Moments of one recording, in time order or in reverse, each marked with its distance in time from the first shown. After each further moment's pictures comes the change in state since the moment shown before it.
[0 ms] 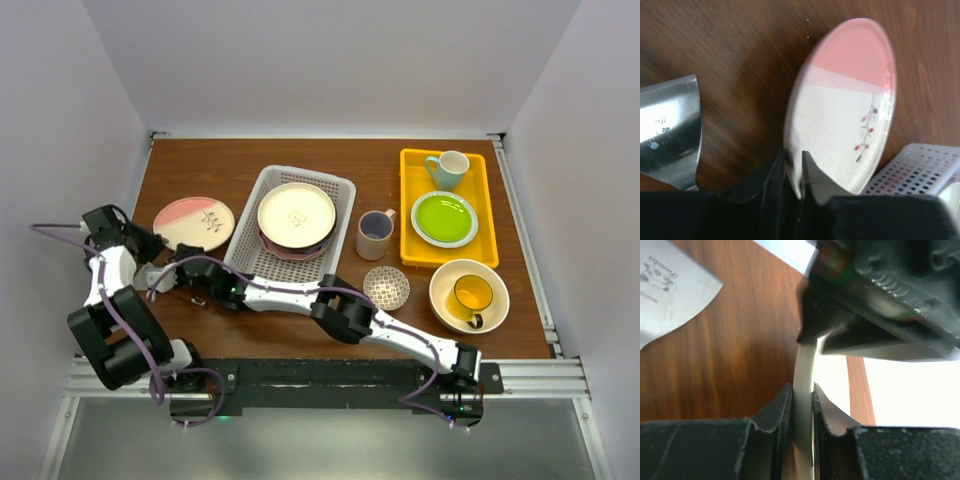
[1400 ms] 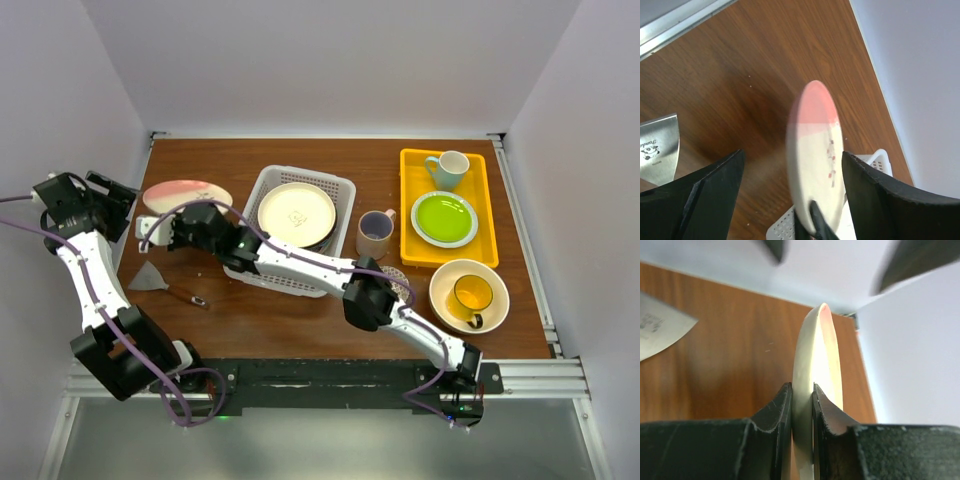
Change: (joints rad) left arm 0.074 -0.068 0.356 -0.236 0.063 -0.064; right arm -0.068 -0.237 0.106 -0.400 -0.186 0.218
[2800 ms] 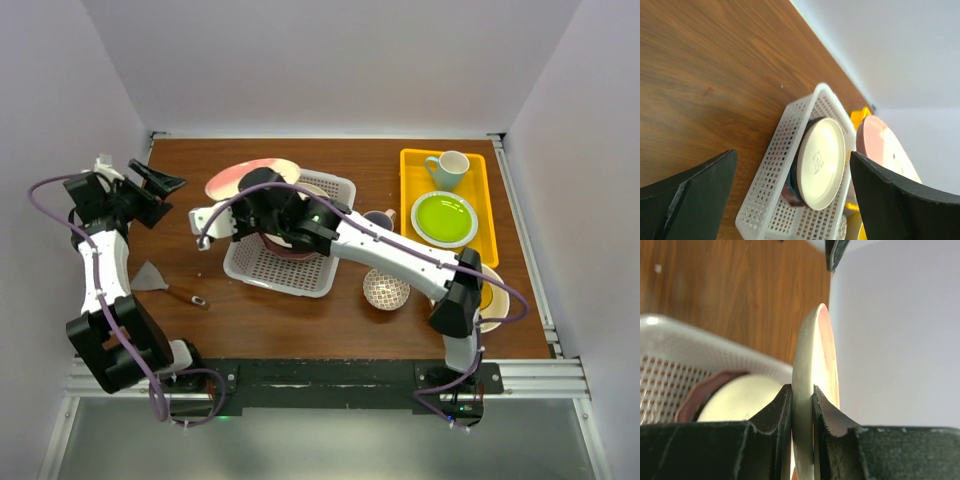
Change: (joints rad) left arm -0.108 0.037 -0.132 0.294 0.415 -0.008; right arm -0.065 -0.658 -0.491 -0.395 0.001 -0.232
